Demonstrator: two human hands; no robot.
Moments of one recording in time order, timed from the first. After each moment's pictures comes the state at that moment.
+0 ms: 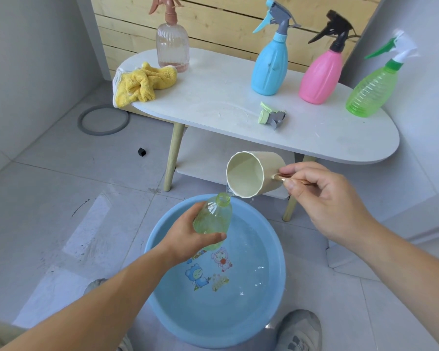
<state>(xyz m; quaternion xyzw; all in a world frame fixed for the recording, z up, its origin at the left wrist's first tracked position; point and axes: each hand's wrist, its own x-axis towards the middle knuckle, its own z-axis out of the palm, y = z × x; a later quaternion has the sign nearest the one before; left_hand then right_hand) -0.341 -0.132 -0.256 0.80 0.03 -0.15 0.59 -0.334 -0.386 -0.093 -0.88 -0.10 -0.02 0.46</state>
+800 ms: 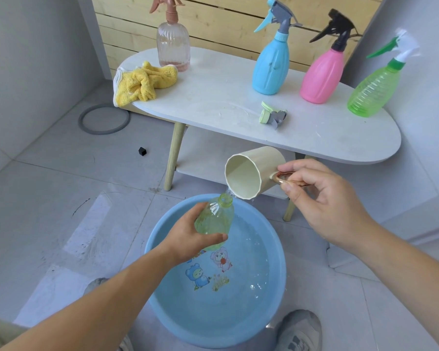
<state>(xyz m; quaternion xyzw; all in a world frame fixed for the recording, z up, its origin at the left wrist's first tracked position) -0.336 -0.132 -0.272 0.80 0.04 -0.15 0.57 -0.334 -0.385 -0.094 -0.89 -0.16 -0.05 0.42</state>
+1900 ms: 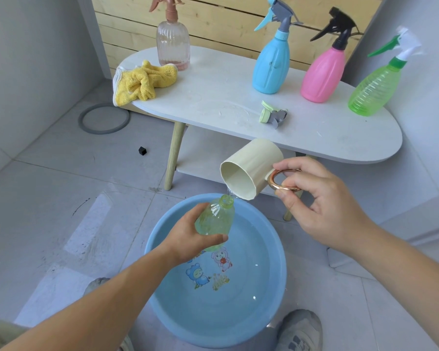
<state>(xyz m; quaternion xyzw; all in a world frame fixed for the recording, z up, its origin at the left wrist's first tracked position) -0.337 -0.132 -0.269 0.80 0.03 -0.16 0.58 -0.337 -0.382 -0.092 -0.89 -0.25 -0.09 0.36</state>
